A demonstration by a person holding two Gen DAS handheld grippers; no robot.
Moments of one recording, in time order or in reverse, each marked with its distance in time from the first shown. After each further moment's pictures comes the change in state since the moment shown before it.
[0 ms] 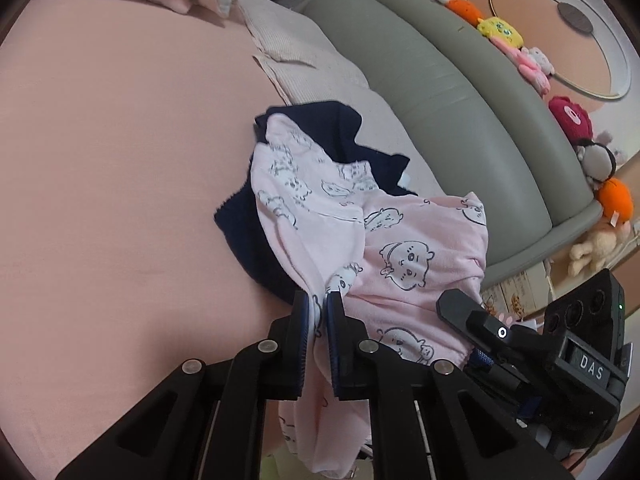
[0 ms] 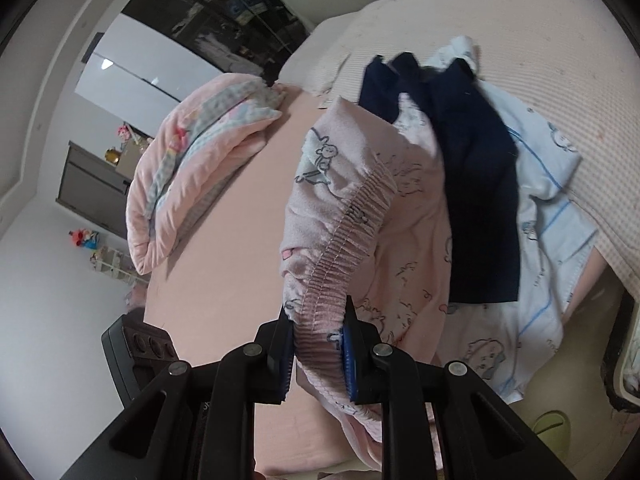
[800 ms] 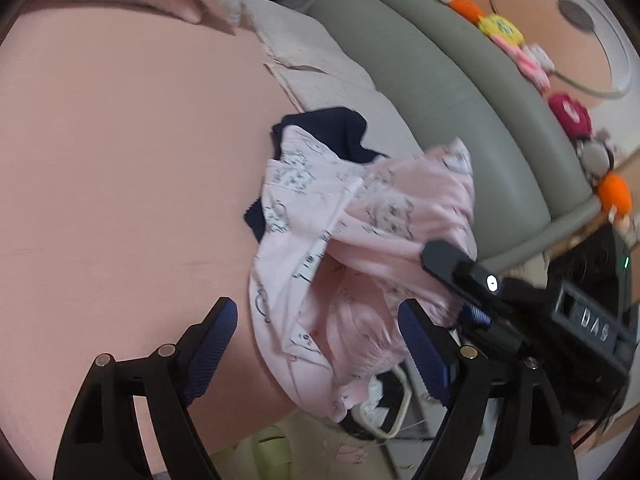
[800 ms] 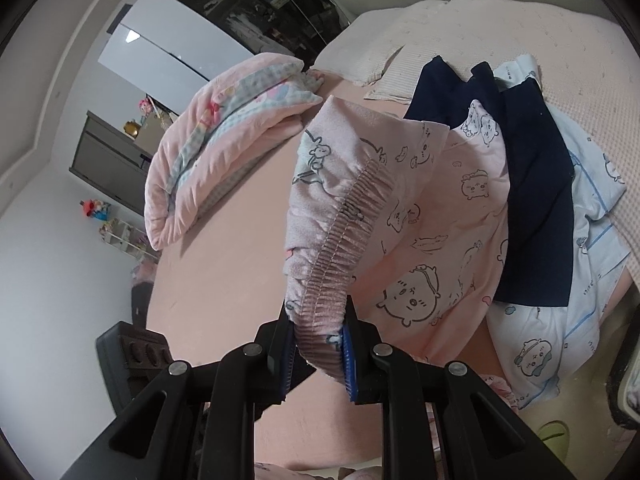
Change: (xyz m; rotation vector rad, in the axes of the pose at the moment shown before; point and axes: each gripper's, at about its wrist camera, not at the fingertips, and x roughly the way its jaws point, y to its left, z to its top) left arm -0.038 -0.002 0.001 0.038 0.043 0.033; right arm 0.011 0.063 -0.004 -0.087 0.048 0.011
